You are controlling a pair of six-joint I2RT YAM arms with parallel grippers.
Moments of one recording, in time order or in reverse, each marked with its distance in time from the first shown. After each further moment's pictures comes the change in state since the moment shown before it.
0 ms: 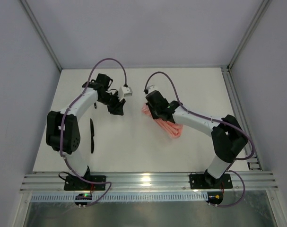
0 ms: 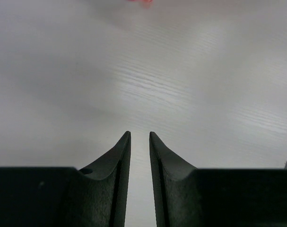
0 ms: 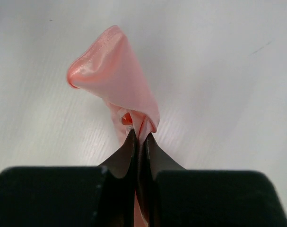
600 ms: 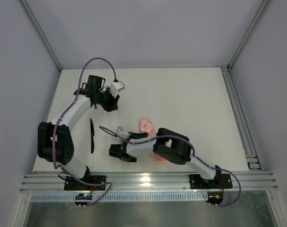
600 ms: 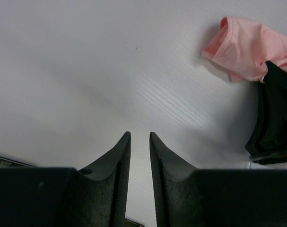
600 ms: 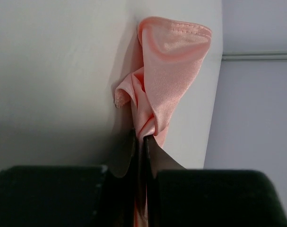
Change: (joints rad) left arm 0.063 -0.179 -0.168 0.286 -0.175 -0.277; right arm 0.529 0.612 0.288 -0.408 0.959 0.113
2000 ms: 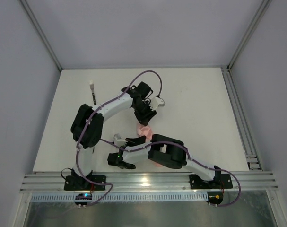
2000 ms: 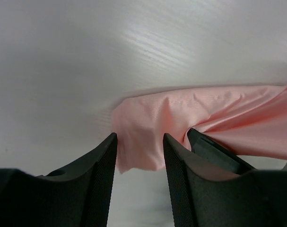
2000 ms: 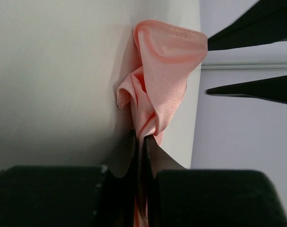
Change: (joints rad) left arm -0.440 0.373 0.367 -0.206 -0.137 -0.129; right arm 0.089 0.072 0.035 -0.087 0.093 0.081
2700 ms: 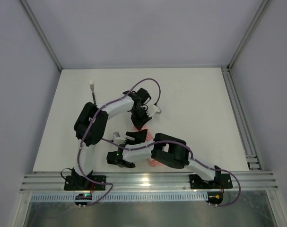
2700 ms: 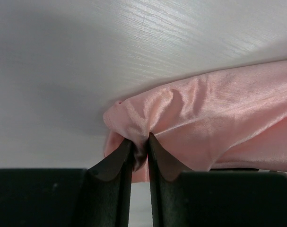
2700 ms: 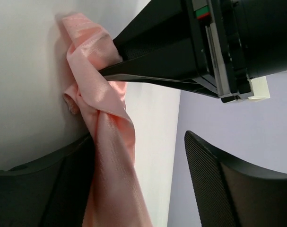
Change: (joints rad) left arm -0.001 0.103 -0.071 -0.045 -0.068 0.074; right arm 0.005 -0.034 0.026 -0.087 0.062 -0.016
